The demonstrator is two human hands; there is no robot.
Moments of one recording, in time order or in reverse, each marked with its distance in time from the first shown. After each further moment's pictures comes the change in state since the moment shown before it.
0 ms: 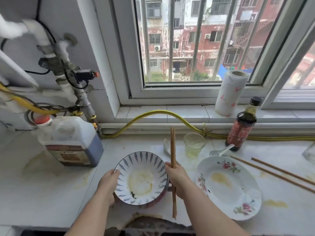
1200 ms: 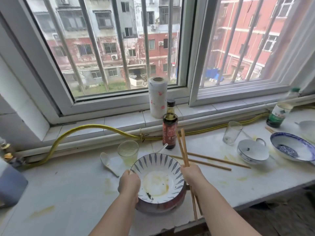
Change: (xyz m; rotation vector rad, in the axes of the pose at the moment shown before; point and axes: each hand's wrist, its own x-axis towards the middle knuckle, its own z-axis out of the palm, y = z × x) left_hand -0.131 0.022 0.244 0.131 -0.169 0.043; right_hand -0.032 0.012 -0.247 -0.105 0.447 0.024
